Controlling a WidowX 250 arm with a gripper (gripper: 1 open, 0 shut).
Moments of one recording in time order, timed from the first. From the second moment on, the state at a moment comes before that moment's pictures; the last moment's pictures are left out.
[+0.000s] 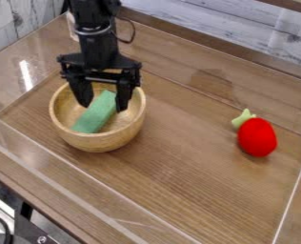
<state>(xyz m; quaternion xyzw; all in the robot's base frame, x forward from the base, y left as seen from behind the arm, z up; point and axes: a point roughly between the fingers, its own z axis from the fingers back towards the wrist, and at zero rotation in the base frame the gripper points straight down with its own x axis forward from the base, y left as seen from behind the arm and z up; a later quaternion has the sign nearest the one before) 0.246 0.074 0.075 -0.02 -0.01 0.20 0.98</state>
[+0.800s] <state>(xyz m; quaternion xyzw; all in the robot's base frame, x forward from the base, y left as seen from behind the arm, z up) 0.254 0.082 0.083 -0.02 -0.01 0.26 0.96</state>
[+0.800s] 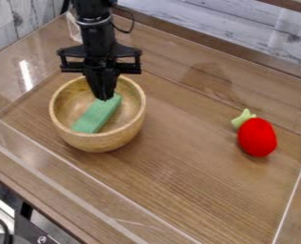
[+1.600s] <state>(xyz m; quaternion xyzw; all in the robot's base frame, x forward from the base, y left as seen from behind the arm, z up) 0.249 0.078 0.110 -0.03 -0.01 0.18 0.98</state>
